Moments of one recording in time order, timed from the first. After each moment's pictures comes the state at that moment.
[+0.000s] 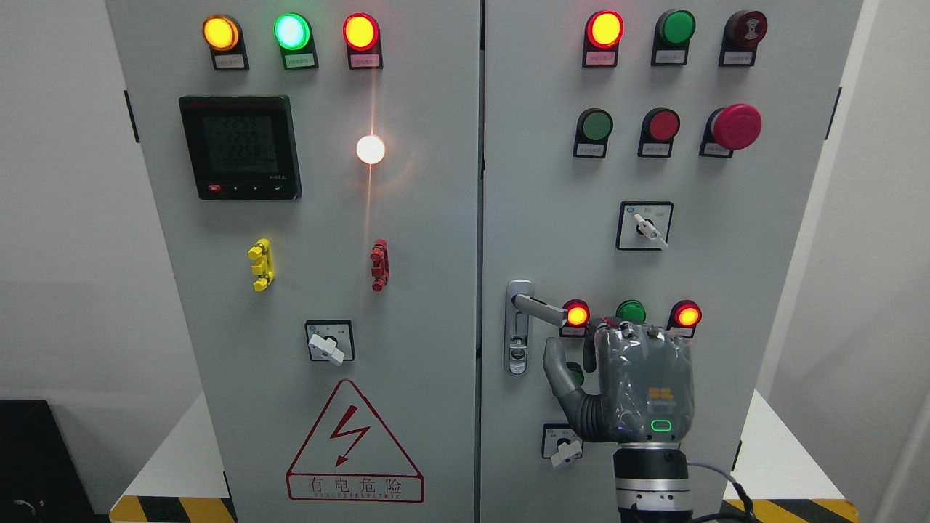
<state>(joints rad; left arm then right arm) 0.00 -0.10 -0.14 -0.05 0.16 -0.10 -0.06 -0.38 0.14 0.19 -1.81 1.46 0.16 -0.18</state>
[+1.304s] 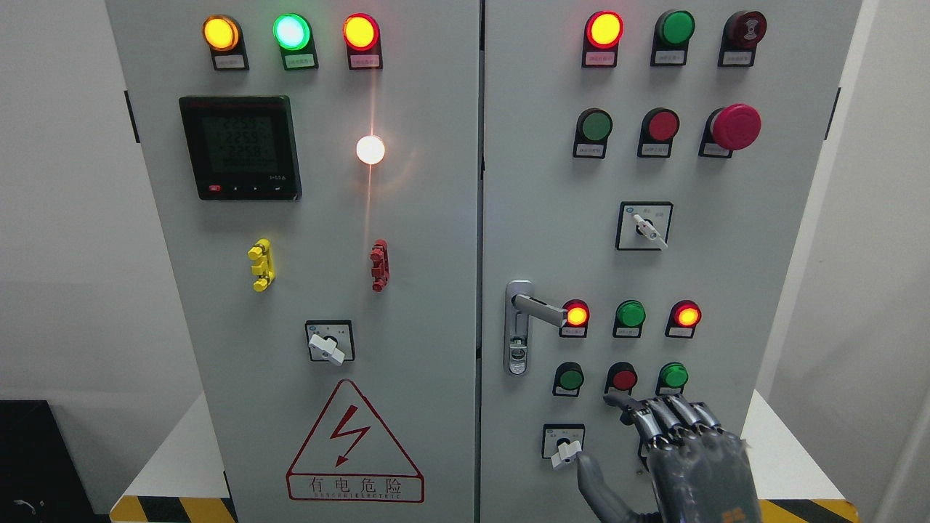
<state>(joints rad) 0.00 -0.10 -0.14 -0.05 0.16 -0.10 -0.06 -0.07 0.13 -0.09 -2.00 1.27 -0.41 -0.24</state>
